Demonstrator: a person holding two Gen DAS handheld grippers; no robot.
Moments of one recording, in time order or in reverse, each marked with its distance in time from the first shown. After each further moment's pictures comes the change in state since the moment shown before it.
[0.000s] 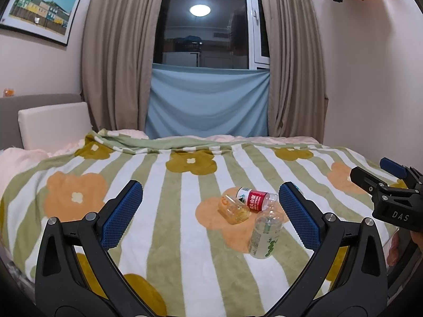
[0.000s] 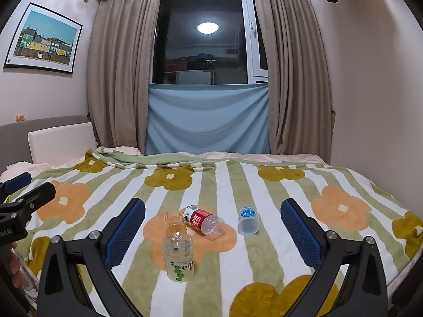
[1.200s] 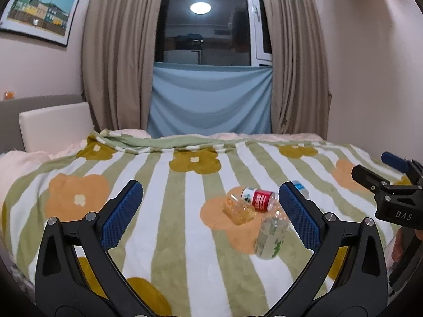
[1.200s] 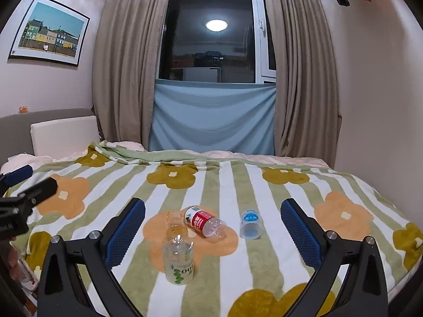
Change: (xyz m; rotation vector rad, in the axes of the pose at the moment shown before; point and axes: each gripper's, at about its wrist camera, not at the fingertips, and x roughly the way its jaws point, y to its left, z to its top) left arm 0.020 0.007 0.008 0.017 0.020 0.020; right arm 0.016 0.008 0.005 -0.040 0.019 0.014
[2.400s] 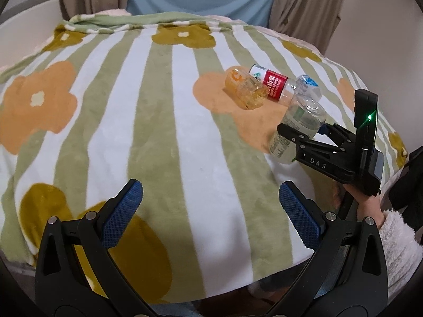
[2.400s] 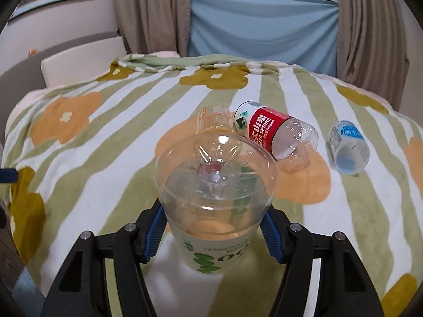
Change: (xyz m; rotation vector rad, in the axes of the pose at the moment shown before) left arm 0.103 0.047 -0.100 -0.097 0.630 -0.140; right arm 0.196 0.040 -0.124 -0.041 0.424 0.267
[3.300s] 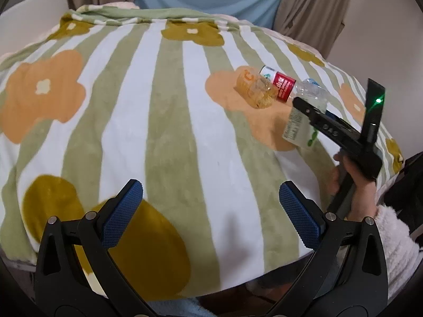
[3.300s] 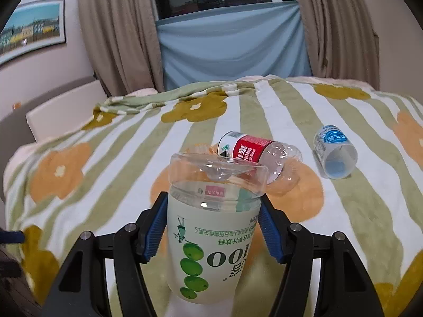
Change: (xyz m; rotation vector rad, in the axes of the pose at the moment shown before) left arm -0.005 0.030 -0.004 -0.049 0.018 -0.025; right arm -0.004 -0.012 0.025 0.191 -0.132 -0.024
